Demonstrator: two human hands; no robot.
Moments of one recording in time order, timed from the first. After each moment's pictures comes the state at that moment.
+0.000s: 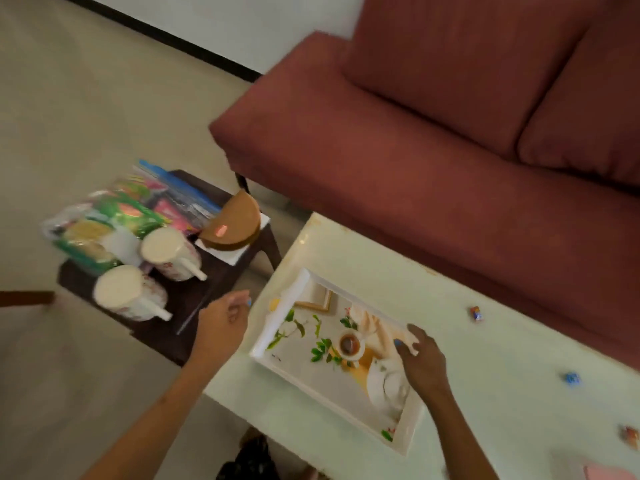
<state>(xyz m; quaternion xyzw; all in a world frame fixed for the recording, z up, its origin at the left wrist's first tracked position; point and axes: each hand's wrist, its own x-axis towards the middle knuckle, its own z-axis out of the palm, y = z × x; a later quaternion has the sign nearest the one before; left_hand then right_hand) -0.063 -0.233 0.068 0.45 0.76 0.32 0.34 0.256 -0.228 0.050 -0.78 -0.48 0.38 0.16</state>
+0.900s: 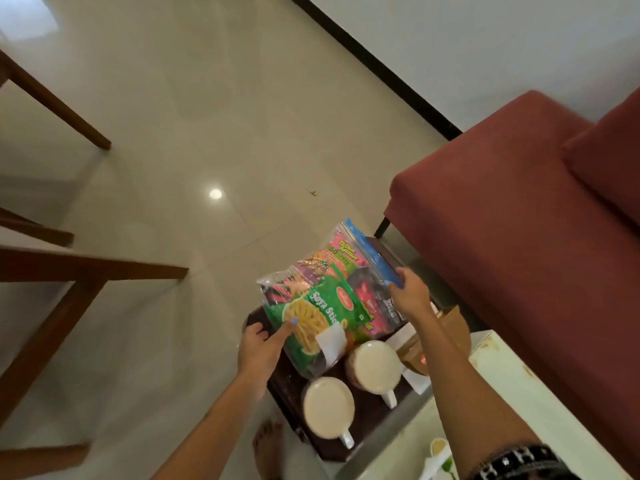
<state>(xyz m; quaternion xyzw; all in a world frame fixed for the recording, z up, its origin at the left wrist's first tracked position) -0.384 -0.167 0.039 -0.07 0.77 0.43 0.46 -0.222 0.042 0.039 -0.63 -0.68 0.38 0.03</state>
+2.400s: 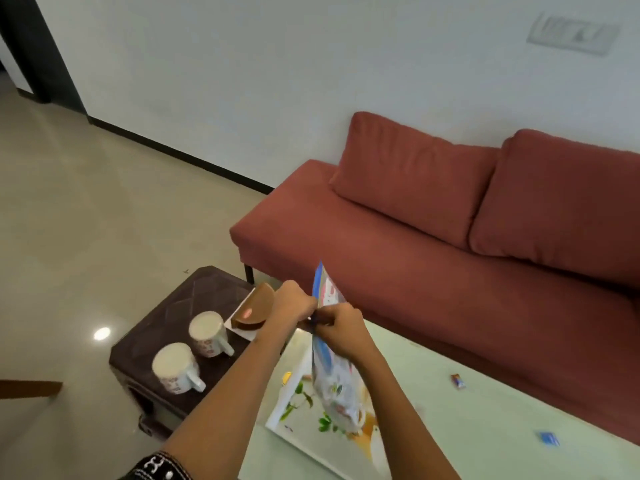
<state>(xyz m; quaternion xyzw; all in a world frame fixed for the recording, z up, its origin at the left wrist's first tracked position) -0.020 -0.161 0.275 0.47 0.76 0.21 0.39 0.094 -0.197 0.279 -0.59 -0.69 0.39 0.18</state>
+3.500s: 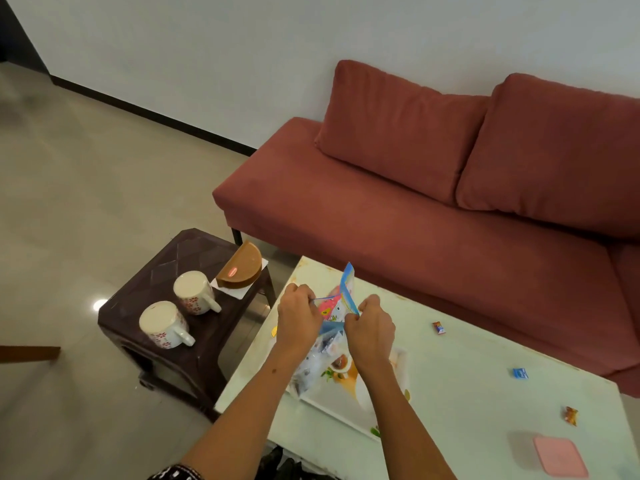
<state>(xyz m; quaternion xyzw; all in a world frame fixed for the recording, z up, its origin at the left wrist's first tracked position) 0.044 -0.246 0.217 0.57 0.73 0.30 0.24 0.156 -0.248 0.199 -0.81 -0.51 0.22 0.19</state>
